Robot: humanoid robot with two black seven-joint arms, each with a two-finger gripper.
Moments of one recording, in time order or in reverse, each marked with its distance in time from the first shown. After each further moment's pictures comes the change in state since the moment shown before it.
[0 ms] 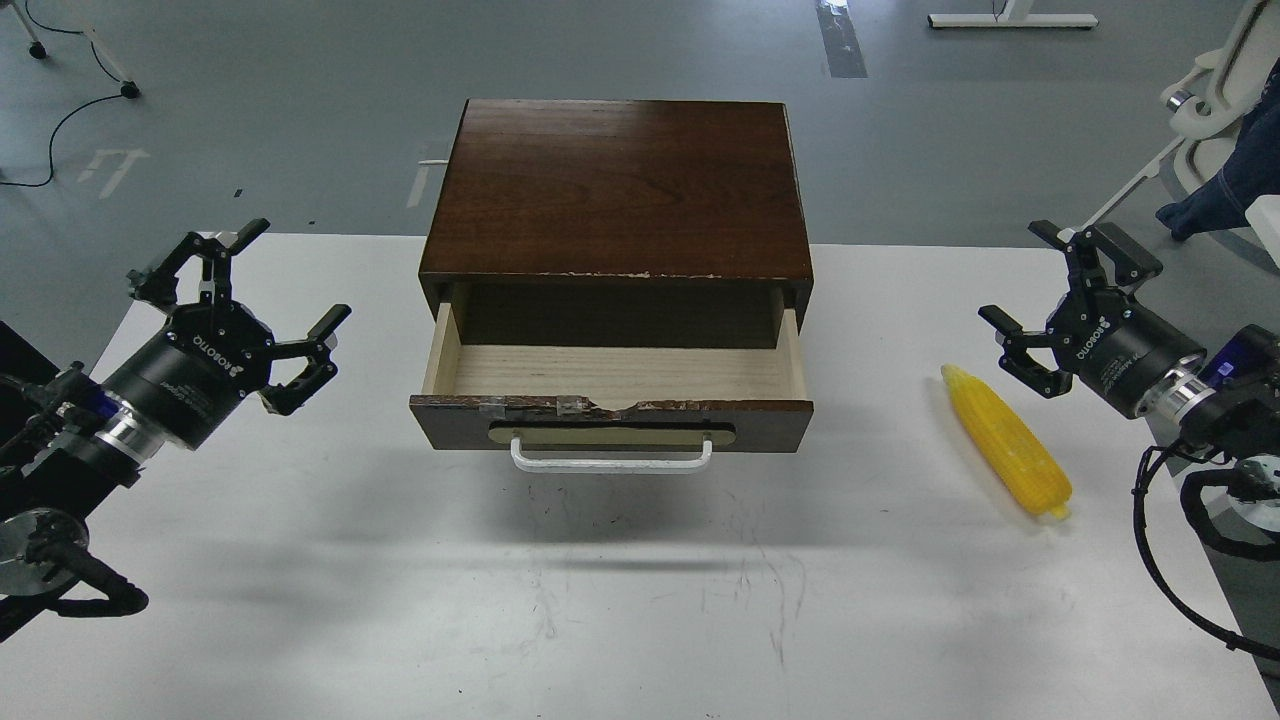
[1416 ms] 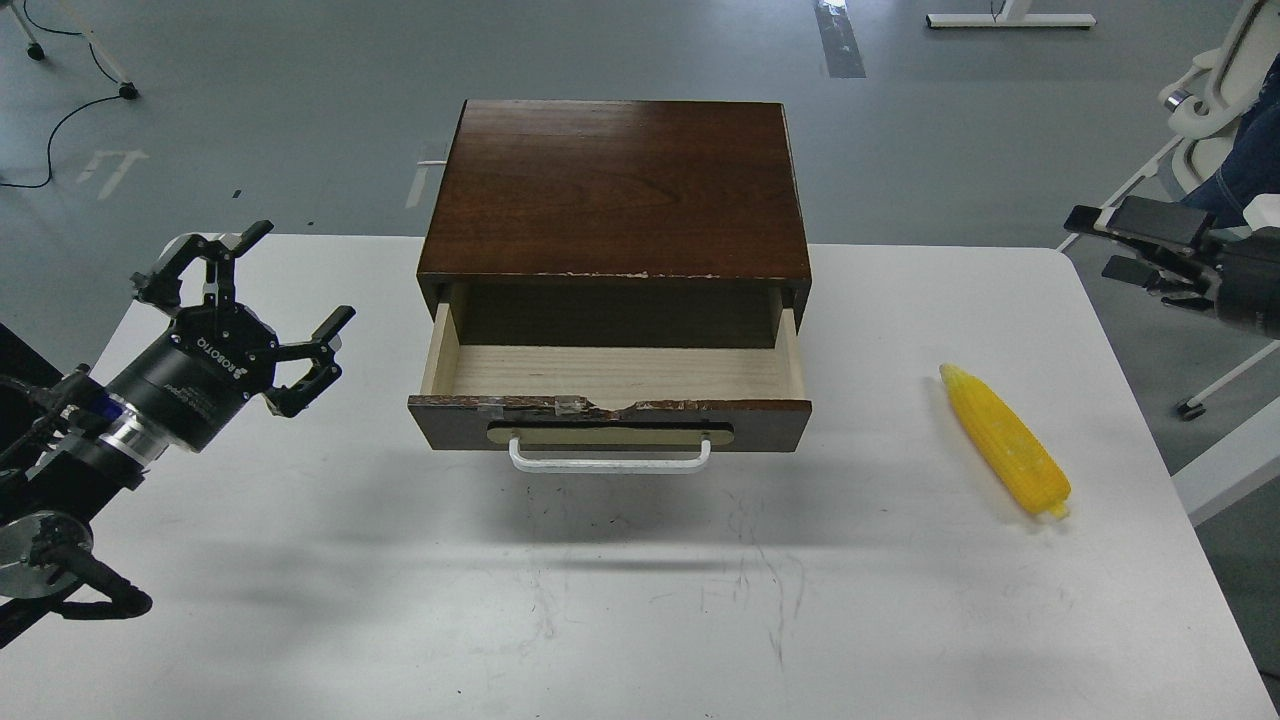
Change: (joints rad) left arm 0.007 -0.004 -0.006 -0.007 0.000 0.000 0.000; right arm 0.303 -0.244 -0.040 0.026 -1.261 0.005 0.000
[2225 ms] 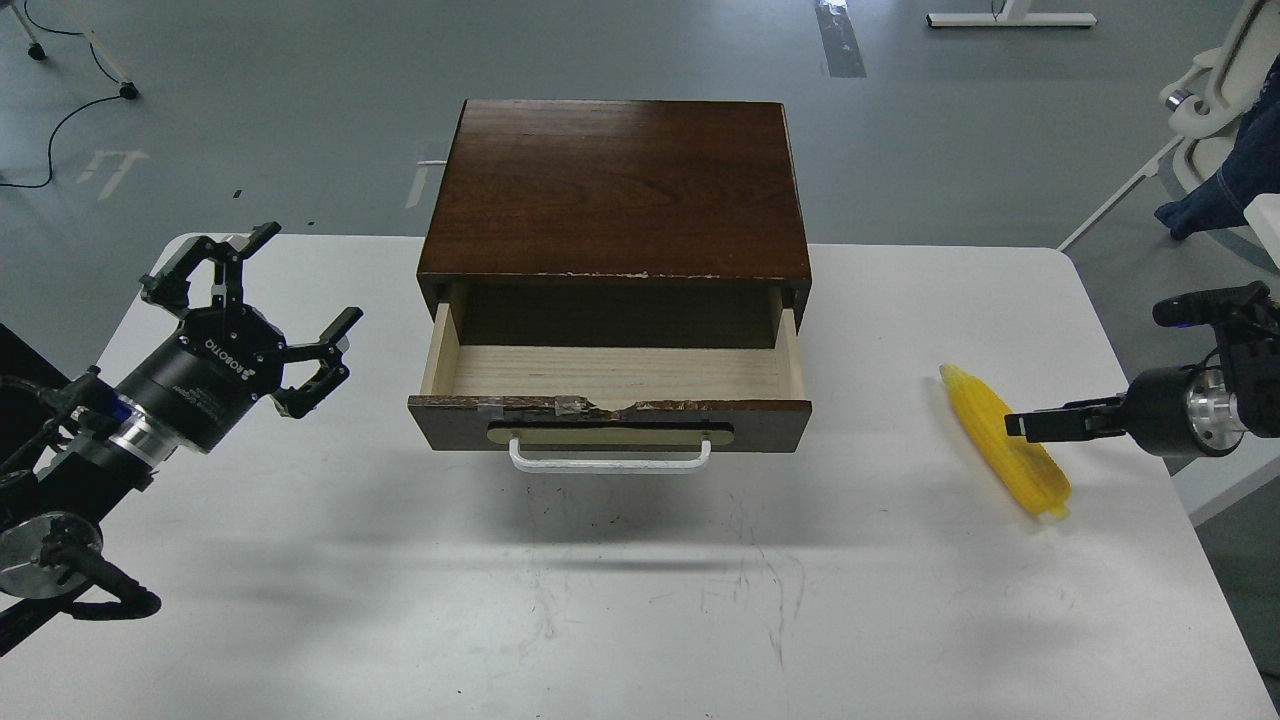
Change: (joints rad) left arm 0.003 -0.015 0.000 0.000 0.002 0.000 0.000; right arm -0.010 0.242 -0.307 -0.152 -0.215 -0.122 0.000
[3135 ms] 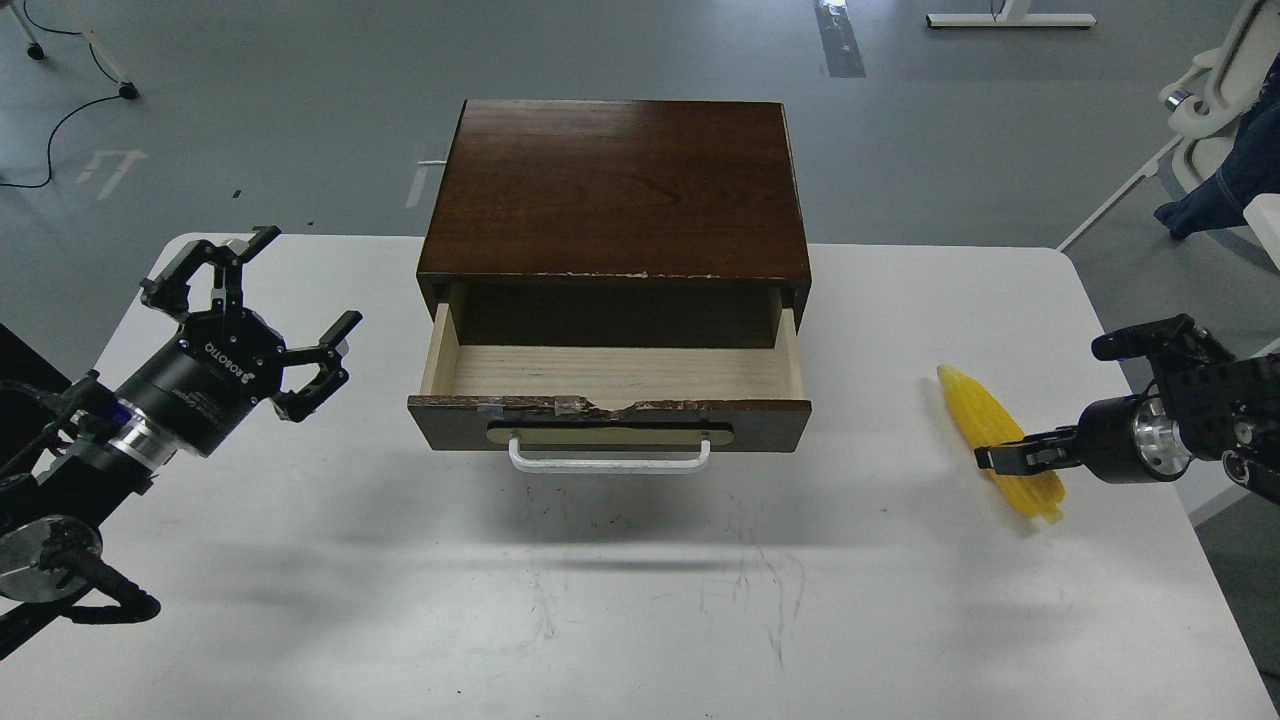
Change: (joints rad) left arm 0.003 -0.001 0.000 0.000 0.000 0.000 0.000; right arm 0.133 -0.024 -0.067 0.116 0.025 -0.005 0.000
